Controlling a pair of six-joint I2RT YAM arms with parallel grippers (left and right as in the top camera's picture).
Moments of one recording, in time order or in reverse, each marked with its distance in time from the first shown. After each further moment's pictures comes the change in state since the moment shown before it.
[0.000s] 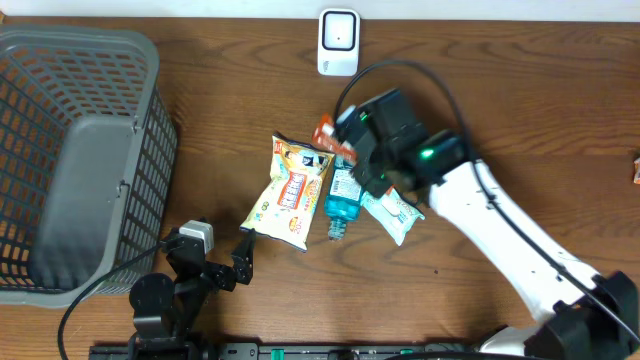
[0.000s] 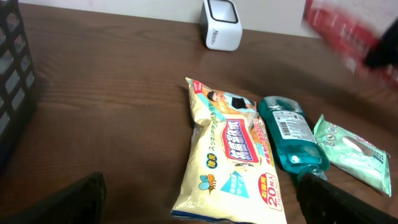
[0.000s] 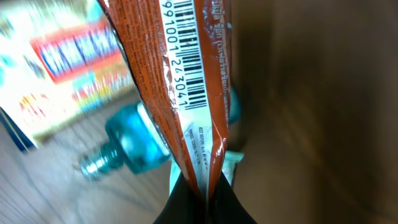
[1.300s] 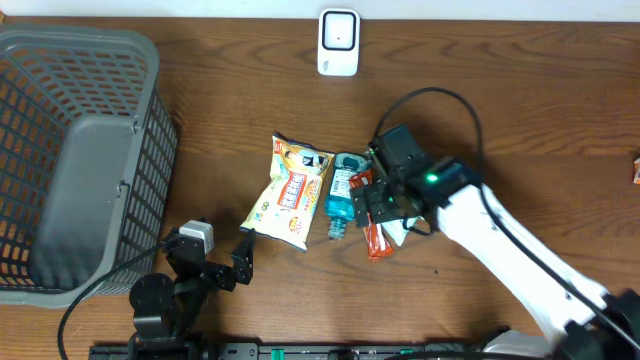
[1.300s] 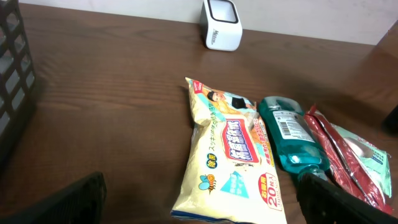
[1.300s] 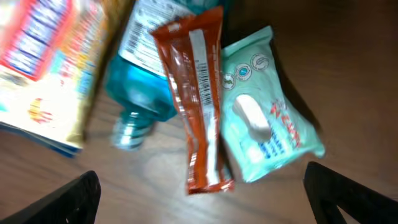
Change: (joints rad) left arm 0.000 0.000 0.000 0.000 0.000 0.000; right arm -0.003 -0.119 -0.187 -0.071 -0.052 0.692
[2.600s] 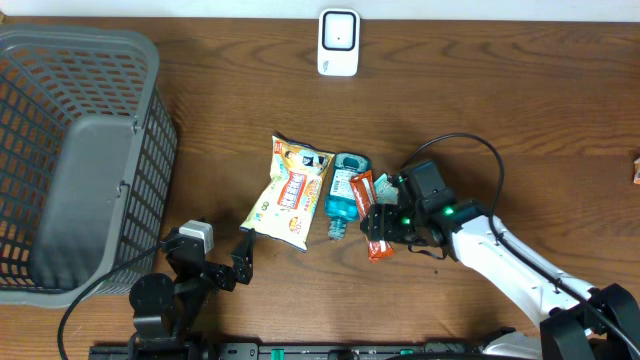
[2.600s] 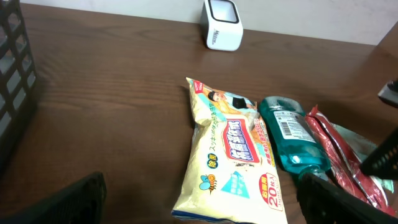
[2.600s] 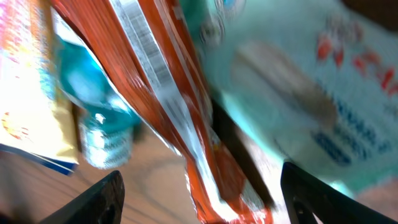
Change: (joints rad) left arm 0.000 0.000 0.000 0.000 -0.003 0.000; right arm -0.130 -0.026 -0.413 0.448 -0.268 0.144
